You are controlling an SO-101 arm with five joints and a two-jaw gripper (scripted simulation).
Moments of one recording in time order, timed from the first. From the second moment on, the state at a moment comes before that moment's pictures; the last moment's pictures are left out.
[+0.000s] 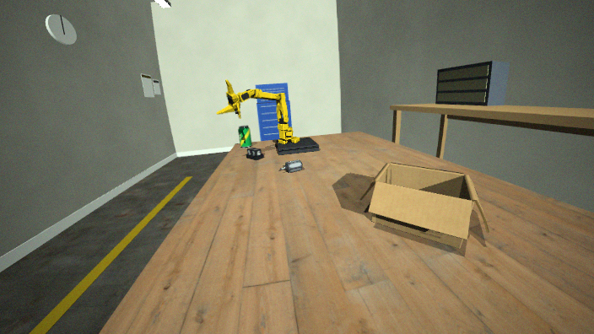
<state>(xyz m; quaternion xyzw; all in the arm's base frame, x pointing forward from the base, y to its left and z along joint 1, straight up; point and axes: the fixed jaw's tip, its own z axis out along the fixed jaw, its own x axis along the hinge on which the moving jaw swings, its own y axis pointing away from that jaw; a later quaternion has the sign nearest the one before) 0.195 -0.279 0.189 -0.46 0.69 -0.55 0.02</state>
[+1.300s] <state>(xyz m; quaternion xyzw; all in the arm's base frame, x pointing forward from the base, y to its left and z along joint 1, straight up) 0.084 -0.163 0.096 -0.92 0.35 -0.16 -0.13</state>
